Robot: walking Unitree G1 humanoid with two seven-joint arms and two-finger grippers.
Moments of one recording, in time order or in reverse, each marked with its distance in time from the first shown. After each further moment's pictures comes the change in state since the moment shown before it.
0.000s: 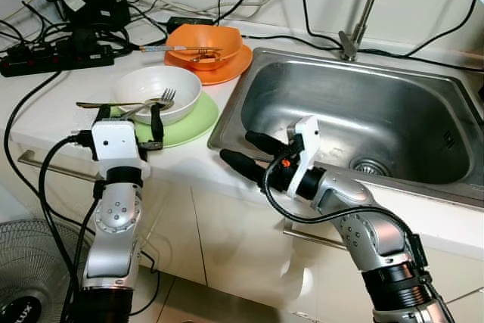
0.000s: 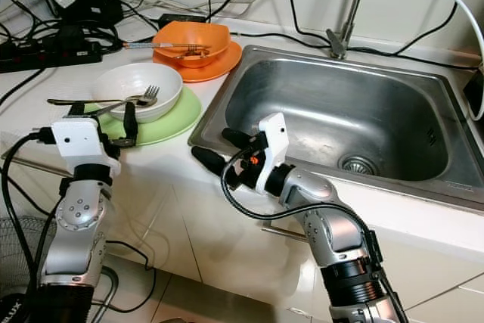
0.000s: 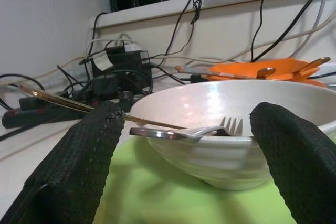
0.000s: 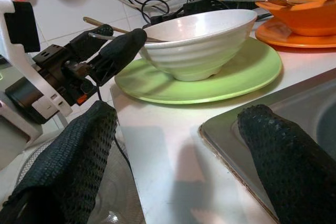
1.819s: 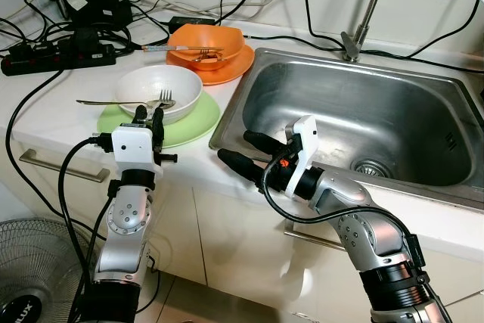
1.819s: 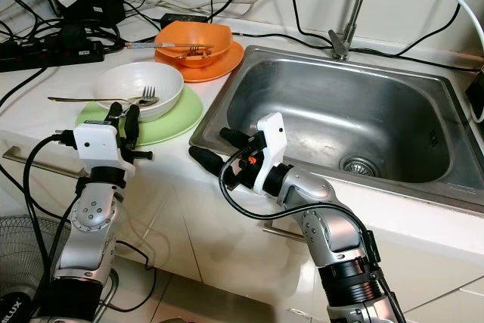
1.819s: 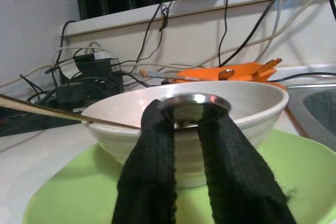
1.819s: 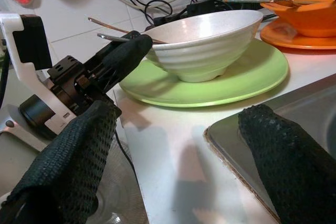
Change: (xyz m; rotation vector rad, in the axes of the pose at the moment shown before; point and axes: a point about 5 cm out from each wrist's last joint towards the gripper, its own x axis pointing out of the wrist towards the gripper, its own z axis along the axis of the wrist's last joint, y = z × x) left arm -0.002 -0.019 -0.009 -0.031 -0.038 -0.111; right arm 0.002 0.002 0.000 0.007 -0.007 0.007
